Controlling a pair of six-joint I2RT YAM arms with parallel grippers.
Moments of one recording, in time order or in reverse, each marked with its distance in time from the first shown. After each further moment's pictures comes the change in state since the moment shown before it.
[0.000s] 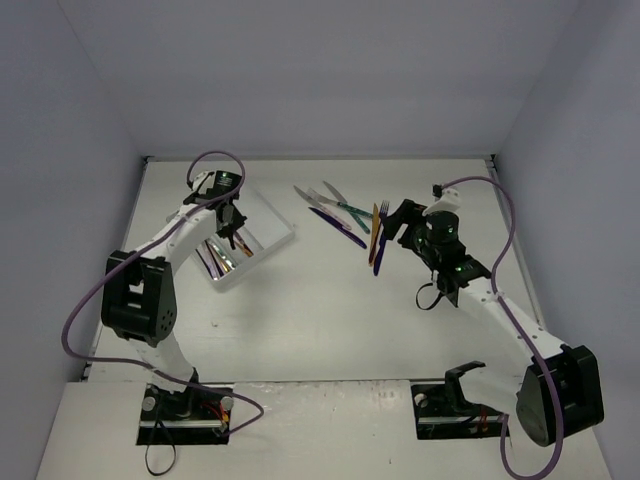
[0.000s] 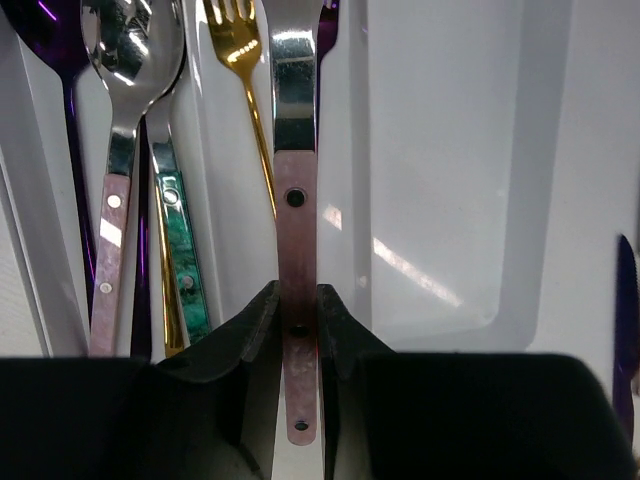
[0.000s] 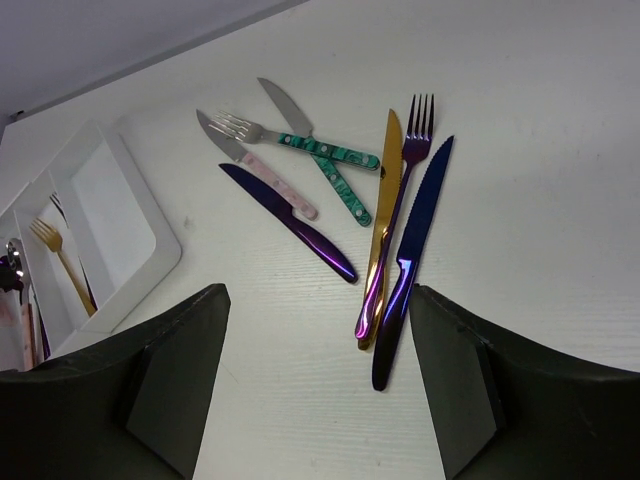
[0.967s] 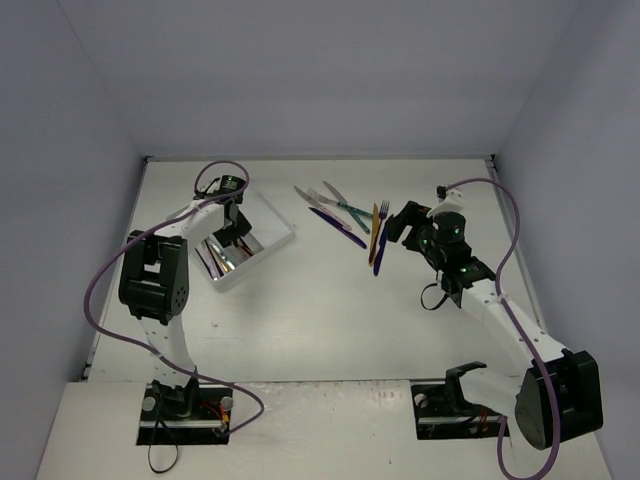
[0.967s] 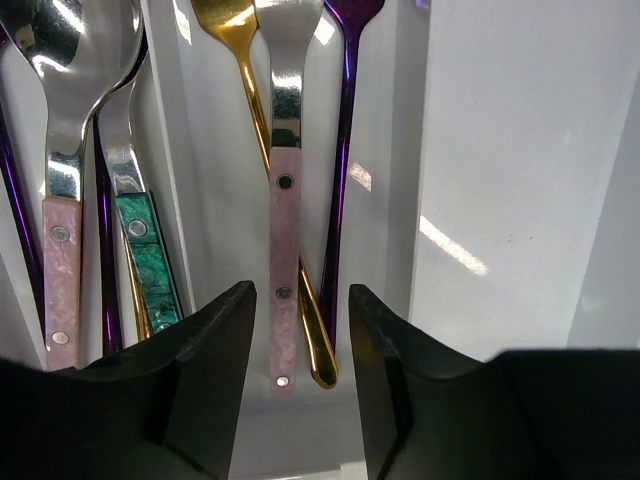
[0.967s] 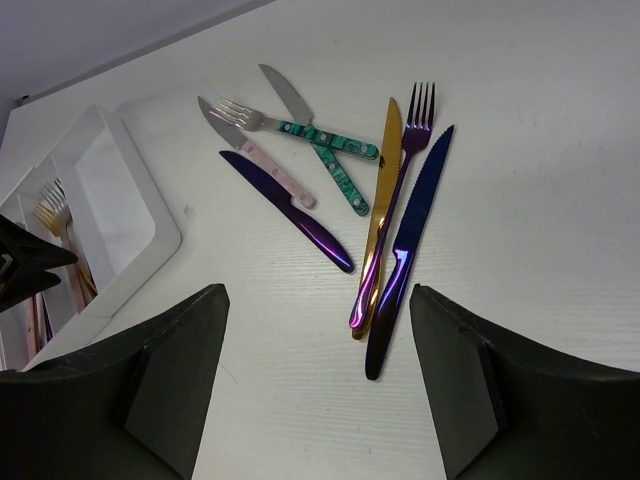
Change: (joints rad) left arm 0.034 0.180 0.056 -0.010 0.060 -0.005; right arm -0.049 -0.018 -0.015 -0.012 -0.077 -0.014
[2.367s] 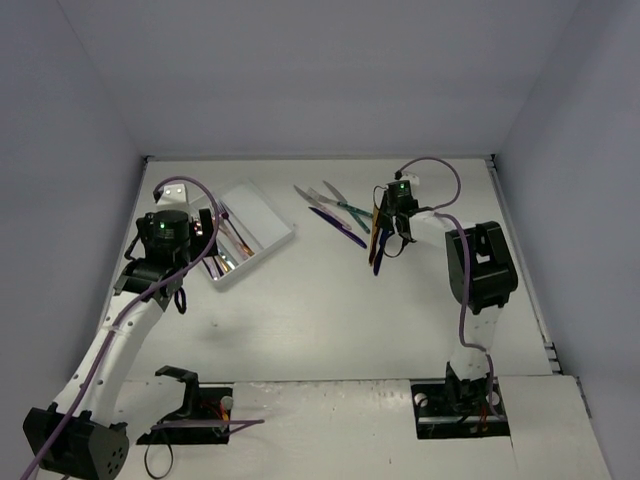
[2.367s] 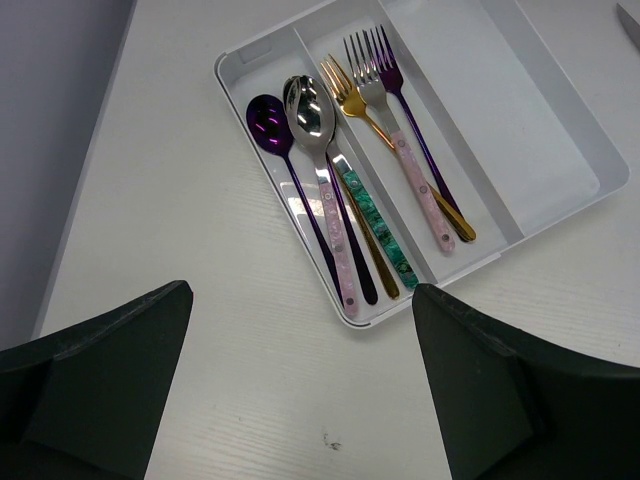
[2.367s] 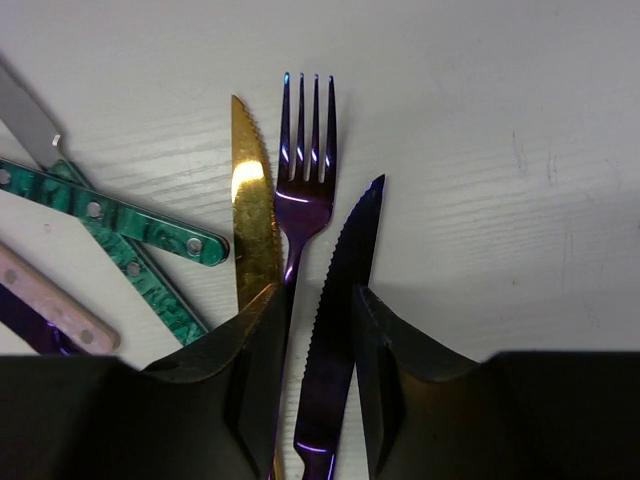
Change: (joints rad) left arm 0.002 -0.945 -0.447 0.063 -0.106 0.666; right arm -0.005 0.864 0.528 -0.082 0.154 -0.081
